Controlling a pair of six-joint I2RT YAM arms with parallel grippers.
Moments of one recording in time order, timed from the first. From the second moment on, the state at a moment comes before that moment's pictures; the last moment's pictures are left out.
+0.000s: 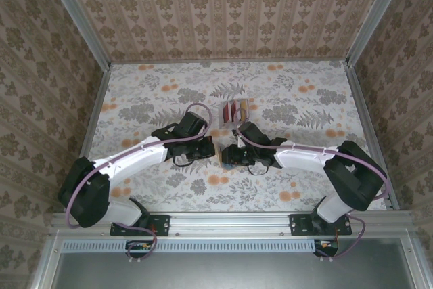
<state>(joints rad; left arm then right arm) -0.77 1.38 0.86 -0.48 0.25 -0.80 0.75 1.56 0.77 -0.09 -0.28 0.81</state>
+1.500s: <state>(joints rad) -0.64 1.38 0.74 -0.50 0.21 -0.77 0.63 1.39 0.70 -0.27 -0.18 0.74</state>
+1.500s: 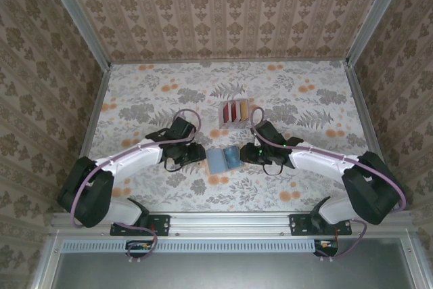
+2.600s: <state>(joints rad) -0.42 1.96 1.72 -0.75 0.53 -0.46 0.44 1.75 1.47 -0.63 -0.16 0.54</state>
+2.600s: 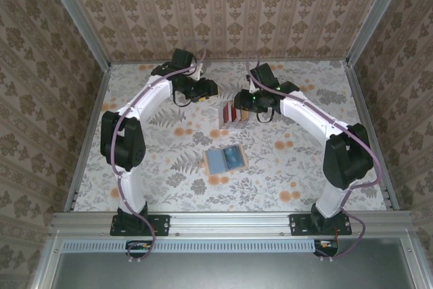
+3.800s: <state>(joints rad) -0.36 1.97 1.68 -0.79 0.53 -0.42 0.54 2.09 1.74 -0.78 0.08 0.50</state>
